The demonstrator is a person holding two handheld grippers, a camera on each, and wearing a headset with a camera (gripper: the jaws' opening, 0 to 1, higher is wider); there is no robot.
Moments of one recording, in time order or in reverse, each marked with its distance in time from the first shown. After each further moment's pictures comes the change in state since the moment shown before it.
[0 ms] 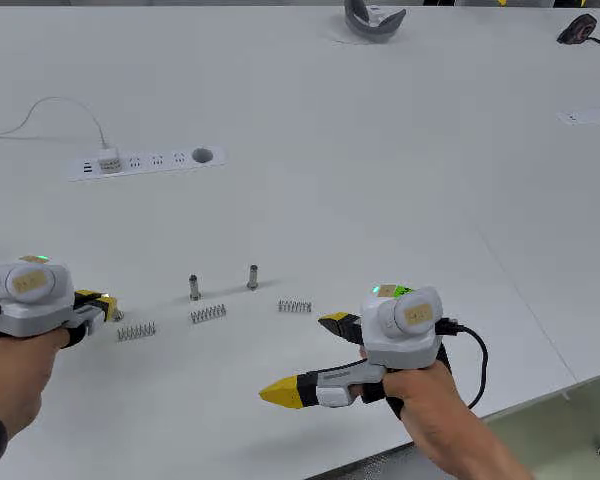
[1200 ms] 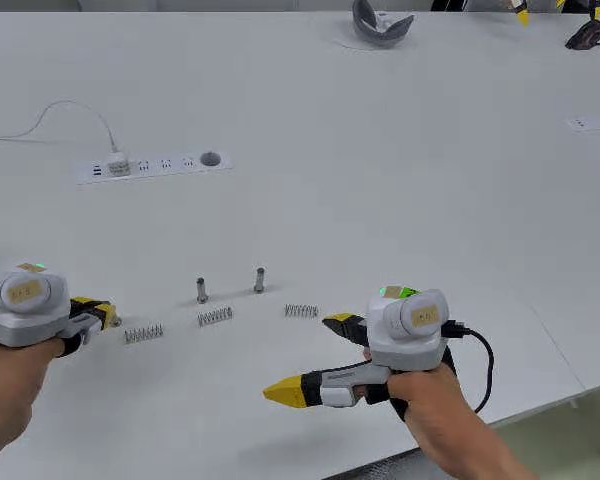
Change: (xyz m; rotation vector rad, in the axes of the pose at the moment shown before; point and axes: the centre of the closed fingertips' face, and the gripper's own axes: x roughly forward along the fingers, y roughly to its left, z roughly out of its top) left arm -0.015 0.009 -0.009 0.007 0.006 -0.001; right arm 0.000 0.002 0.008 -0.003 -0.017 0.003
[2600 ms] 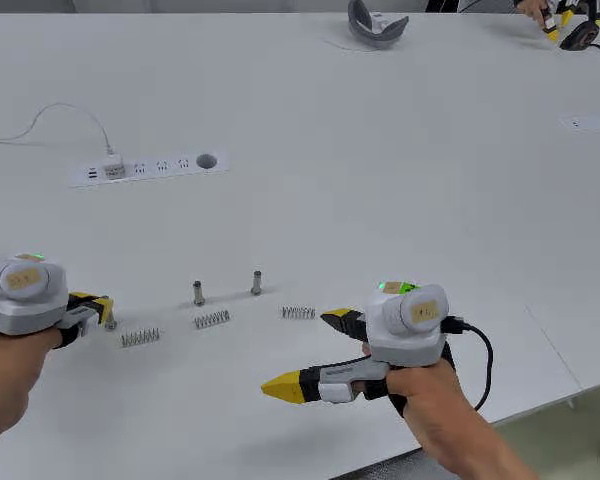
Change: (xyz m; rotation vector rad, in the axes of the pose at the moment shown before) left arm 0.006 0.004 0.007 0.001 0.021 -0.005; right arm -0.002 -0.003 0.010 -0.007 -0.013 -0.007
